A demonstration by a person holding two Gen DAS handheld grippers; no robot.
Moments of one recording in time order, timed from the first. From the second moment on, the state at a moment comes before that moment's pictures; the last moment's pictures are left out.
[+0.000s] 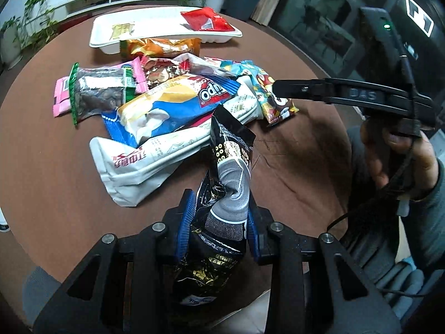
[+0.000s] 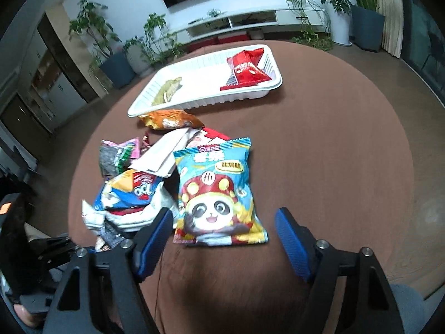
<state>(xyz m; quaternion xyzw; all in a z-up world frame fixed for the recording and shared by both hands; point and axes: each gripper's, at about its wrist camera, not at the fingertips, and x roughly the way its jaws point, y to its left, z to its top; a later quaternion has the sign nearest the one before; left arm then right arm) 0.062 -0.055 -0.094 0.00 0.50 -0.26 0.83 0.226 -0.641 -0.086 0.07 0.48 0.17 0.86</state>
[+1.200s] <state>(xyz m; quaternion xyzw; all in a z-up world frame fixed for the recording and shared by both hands) 0.046 -0.038 -0.090 -0.09 0.48 -0.26 0.83 0.231 -0.648 -0.098 0.07 0.49 0.16 0.86</state>
